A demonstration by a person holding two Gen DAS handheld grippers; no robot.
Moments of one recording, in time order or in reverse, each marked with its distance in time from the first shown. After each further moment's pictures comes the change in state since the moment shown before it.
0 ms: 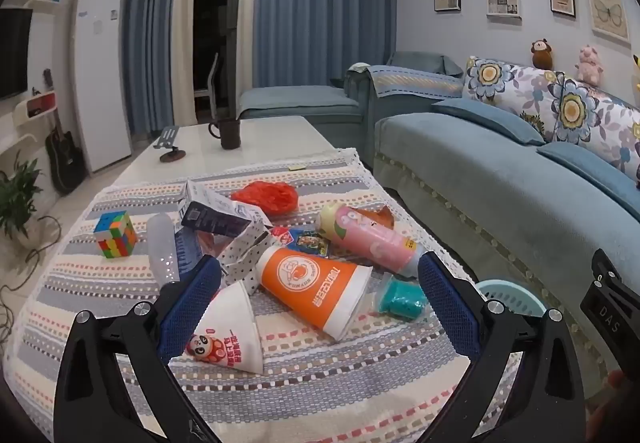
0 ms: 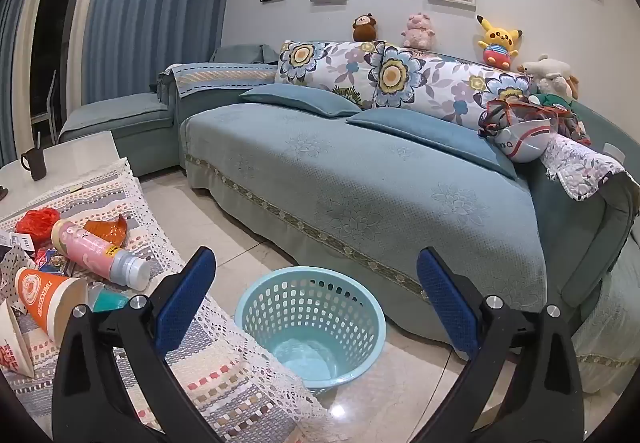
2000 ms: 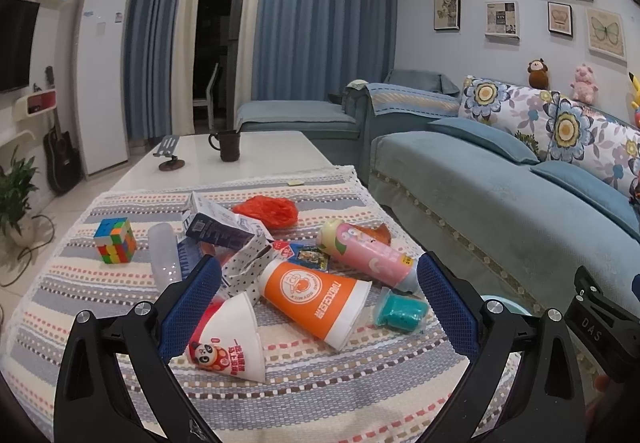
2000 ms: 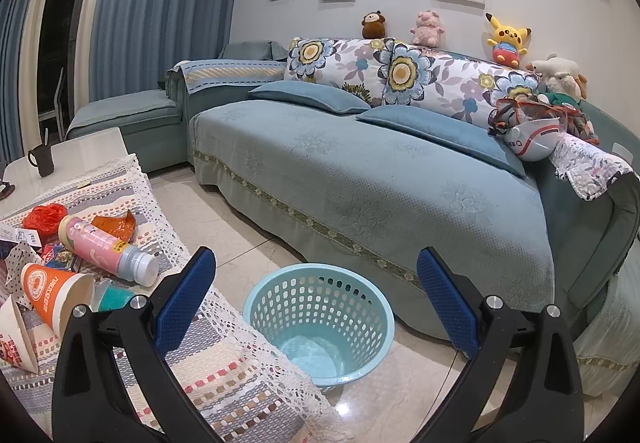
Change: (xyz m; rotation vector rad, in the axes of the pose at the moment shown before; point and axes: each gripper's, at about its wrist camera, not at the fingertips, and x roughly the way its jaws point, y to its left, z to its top) left arm -0.008 0.011 0.003 -0.030 -0.048 -0.026; right arm 0.004 0.005 0.001 -0.001 0.015 0.039
